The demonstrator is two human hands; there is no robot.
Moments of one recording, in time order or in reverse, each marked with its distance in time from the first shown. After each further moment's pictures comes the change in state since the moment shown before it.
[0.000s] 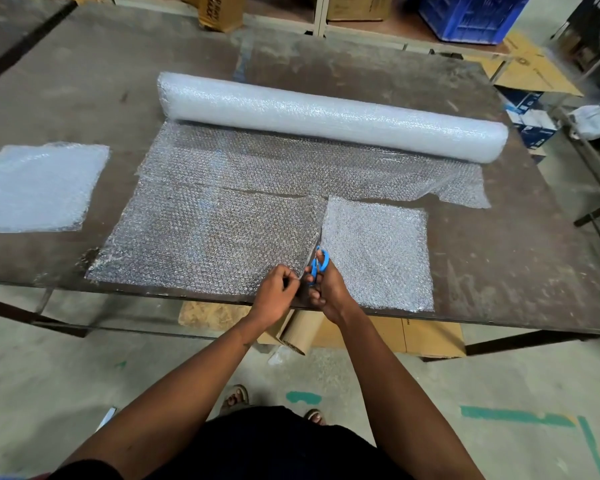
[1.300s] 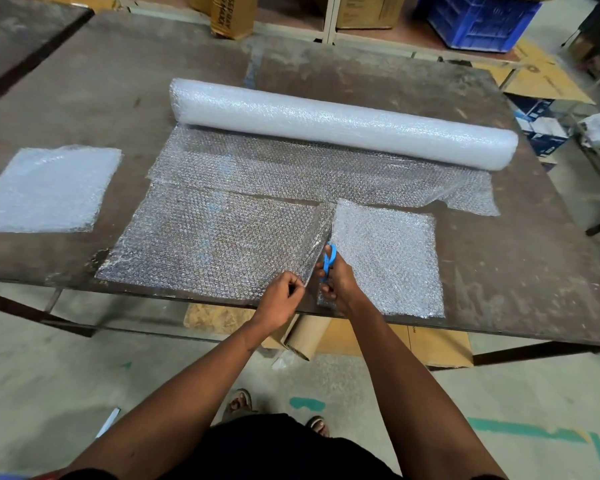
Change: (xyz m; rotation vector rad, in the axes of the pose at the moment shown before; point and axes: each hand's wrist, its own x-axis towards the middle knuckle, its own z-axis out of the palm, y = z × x) left_hand -0.001 -0.006 -0.005 0.037 -0.046 0.021; right_hand 0.029 -0.014 -0.007 -0.134 0.110 -0.055
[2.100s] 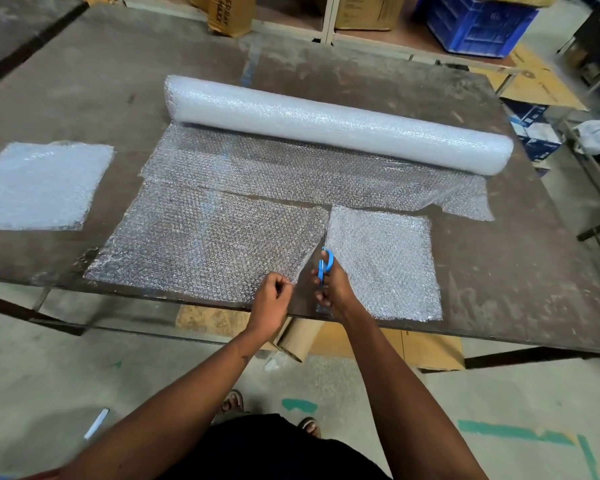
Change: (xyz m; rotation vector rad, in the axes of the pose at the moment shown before) left_hand -0.006 -0.002 0.010 -0.235 0.165 -0.146; right_hand -0.005 0.004 -0.006 -0.014 -0.016 0.023
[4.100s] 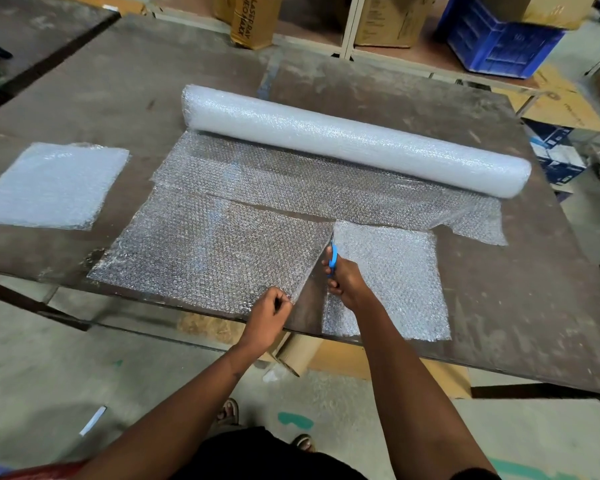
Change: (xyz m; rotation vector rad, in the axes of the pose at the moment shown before) left_hand -0.003 0.002 -0.003 0.078 -0.042 0.035; right_hand 0.045 -0.048 -0.020 -0.043 -0.009 -0.068
